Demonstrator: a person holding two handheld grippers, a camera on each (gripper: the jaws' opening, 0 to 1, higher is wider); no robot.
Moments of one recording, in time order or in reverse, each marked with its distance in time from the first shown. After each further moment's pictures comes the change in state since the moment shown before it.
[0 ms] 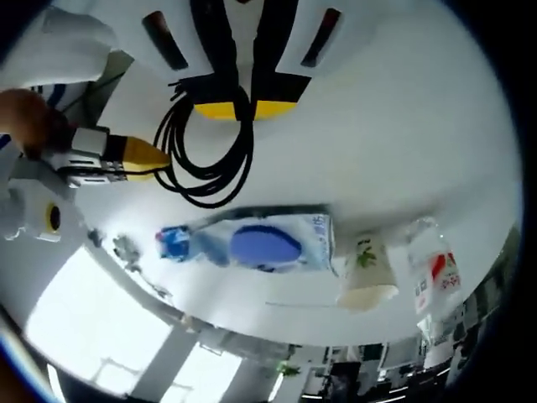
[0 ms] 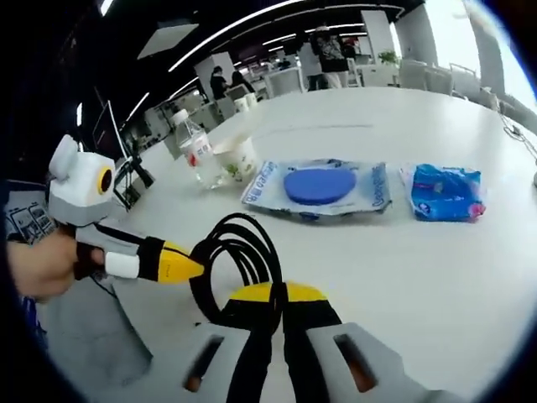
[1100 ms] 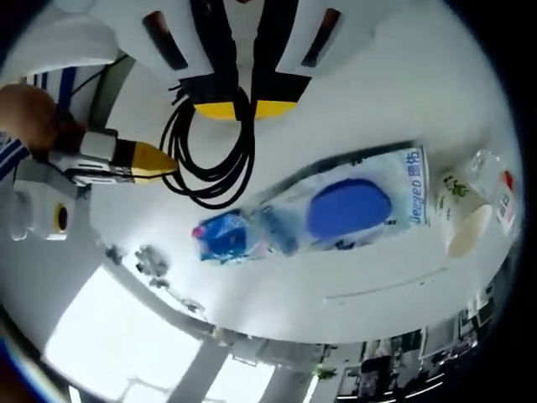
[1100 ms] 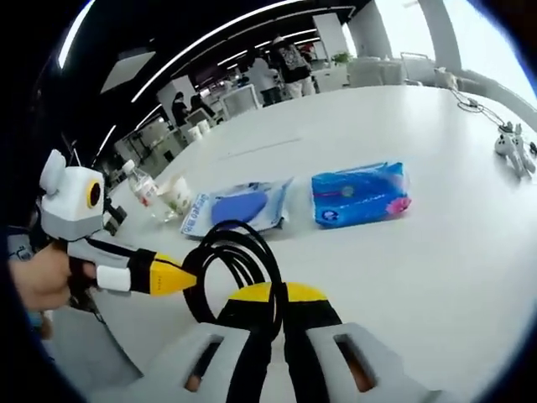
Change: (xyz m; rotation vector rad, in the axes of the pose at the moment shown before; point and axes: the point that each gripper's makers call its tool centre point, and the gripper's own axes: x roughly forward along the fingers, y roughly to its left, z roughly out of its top) left arm 0.055 -0.078 0.039 0.109 0.058 -0.085; right arm -0.039 -0.094 0.015 0.142 -0.076 -0.118
